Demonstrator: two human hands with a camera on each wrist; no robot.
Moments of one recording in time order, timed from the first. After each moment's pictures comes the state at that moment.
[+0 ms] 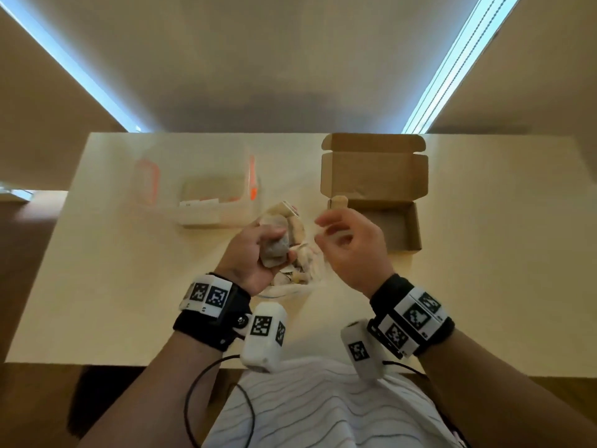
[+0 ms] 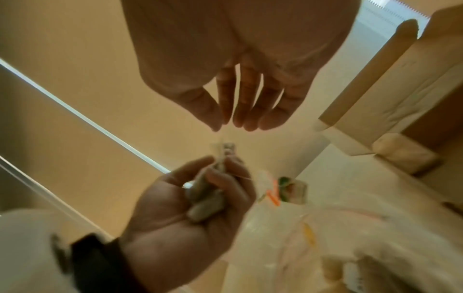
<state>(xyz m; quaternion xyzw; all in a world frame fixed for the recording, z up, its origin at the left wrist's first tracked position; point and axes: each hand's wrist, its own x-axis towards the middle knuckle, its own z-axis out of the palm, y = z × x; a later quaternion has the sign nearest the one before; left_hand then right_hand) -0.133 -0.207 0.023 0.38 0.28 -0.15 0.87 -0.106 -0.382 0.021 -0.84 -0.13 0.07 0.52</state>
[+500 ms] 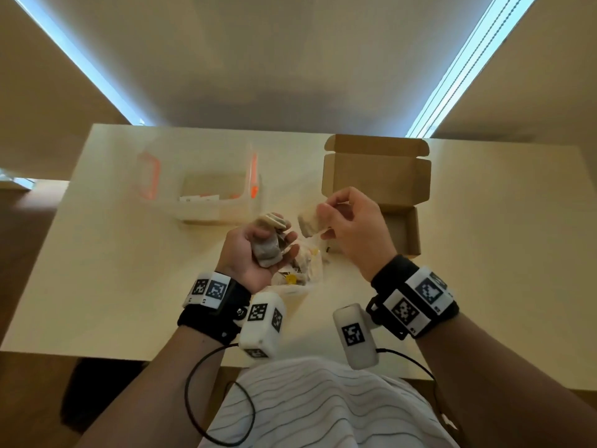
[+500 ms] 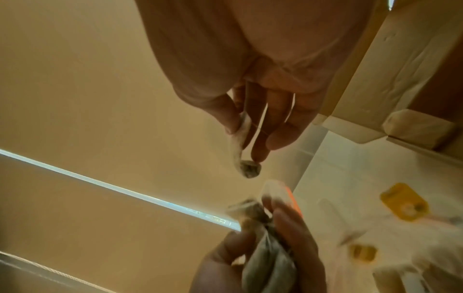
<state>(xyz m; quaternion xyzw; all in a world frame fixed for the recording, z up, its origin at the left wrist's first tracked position) -0.128 -0.204 0.004 0.31 0.36 -0.13 0.87 -0.076 -0.375 0.036 -0.76 0.01 0.17 0.63</state>
